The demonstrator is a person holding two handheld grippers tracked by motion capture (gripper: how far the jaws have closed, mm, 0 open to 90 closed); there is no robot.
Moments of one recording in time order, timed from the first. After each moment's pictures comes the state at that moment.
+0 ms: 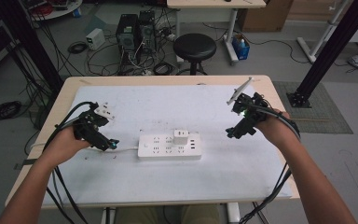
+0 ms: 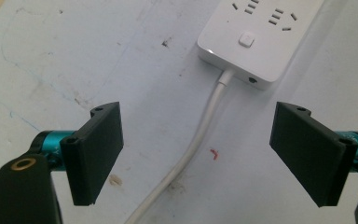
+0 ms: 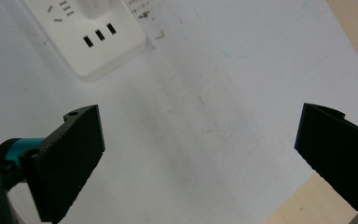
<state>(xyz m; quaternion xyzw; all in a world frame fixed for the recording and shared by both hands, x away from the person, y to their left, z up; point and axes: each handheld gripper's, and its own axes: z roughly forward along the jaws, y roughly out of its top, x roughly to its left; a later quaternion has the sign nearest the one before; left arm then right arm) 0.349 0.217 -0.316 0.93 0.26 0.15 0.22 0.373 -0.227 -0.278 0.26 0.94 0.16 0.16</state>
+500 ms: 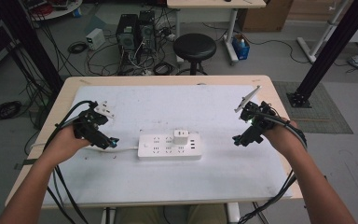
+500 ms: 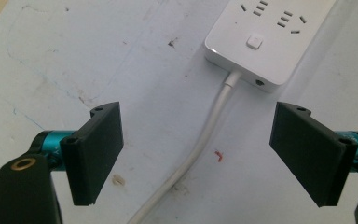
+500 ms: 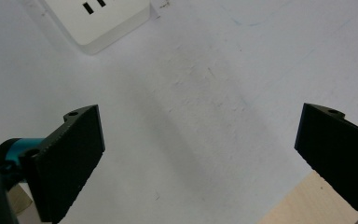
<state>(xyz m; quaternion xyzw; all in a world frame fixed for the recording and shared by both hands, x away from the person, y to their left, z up) 0.351 0.221 -0.317 0.93 0.27 0.15 0.22 0.363 -0.244 -0.294 0.28 0.94 0.15 0.14</state>
